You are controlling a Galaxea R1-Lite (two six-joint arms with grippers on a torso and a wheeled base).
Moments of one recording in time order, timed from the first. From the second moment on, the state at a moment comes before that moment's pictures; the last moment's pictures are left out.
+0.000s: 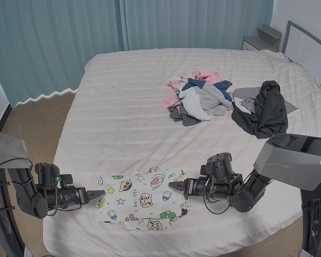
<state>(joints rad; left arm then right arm) 0.02 2.21 -0.34 -1.16 -0.49 -0.23 0.58 2.37 -0.89 -0.91 0.14 0.57</state>
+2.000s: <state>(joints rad) -0.06 2.33 -0.40 -1.20 -0.55 -0.38 0.65 2.46 -0.94 -0.92 0.15 0.55</state>
